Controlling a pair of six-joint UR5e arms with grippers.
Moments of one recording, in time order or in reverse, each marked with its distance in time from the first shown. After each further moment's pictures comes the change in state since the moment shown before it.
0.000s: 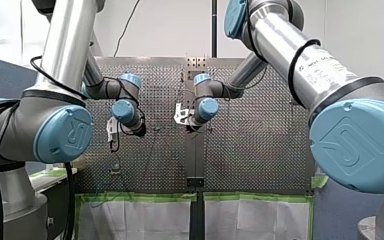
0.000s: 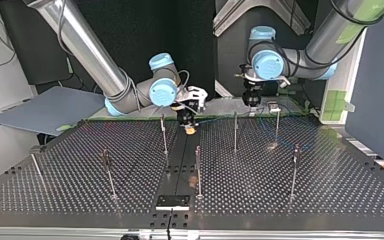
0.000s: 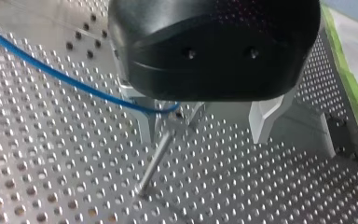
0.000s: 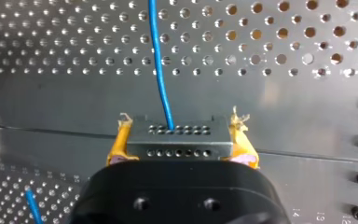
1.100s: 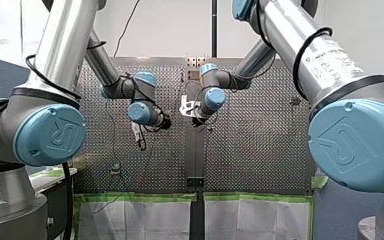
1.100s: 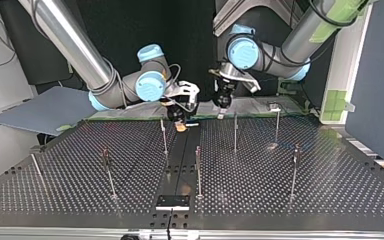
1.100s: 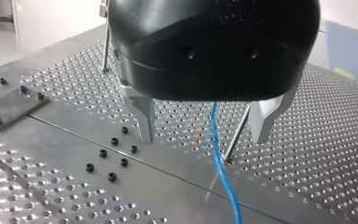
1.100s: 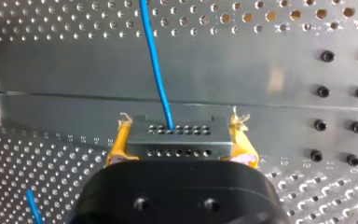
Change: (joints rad) left arm -0.170 -0.035 0.048 0.169 0.058 -0.155; right arm -0.024 -0.121 0.114 0.018 0.007 0.004
